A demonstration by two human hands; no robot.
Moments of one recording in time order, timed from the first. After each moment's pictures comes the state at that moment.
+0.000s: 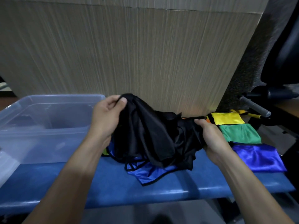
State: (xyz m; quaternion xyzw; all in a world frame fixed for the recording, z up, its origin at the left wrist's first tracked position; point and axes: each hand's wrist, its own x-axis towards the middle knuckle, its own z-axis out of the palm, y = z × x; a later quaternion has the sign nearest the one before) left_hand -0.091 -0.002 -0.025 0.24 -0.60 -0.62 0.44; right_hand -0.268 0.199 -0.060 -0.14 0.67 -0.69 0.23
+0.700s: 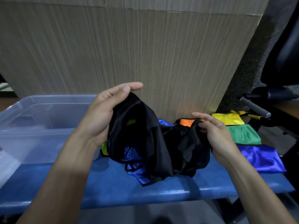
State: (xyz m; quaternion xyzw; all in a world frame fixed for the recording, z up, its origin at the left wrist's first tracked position) left_hand -0.068 0.014 0.008 0.07 -0.61 -0.72 0.33; right_hand -0.274 0.208 -0.059 -0.24 0.64 -0.70 0.18
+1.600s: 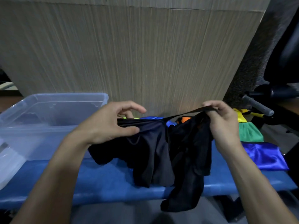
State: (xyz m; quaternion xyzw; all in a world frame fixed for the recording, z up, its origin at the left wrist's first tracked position) left_hand -0.045 -0.008 -0.003 0.07 -0.91 -0.36 0.19; right_hand -0.287 0.199 -0.055 -0.29 0.62 -0.73 -0.01
